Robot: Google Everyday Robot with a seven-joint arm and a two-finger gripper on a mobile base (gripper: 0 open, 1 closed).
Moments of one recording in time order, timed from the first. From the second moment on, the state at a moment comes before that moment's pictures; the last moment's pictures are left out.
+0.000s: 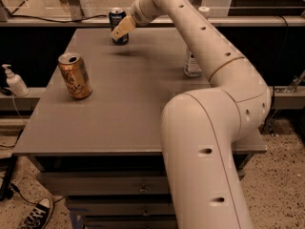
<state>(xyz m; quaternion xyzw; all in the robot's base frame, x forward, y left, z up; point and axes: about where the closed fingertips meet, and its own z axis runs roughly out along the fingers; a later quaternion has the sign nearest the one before) 0.895 0.070 0.897 -0.44 0.77 0.10 0.46</state>
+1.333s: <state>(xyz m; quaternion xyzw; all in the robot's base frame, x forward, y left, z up) 0.906 0.113 0.889 -0.43 0.76 0.17 0.46</state>
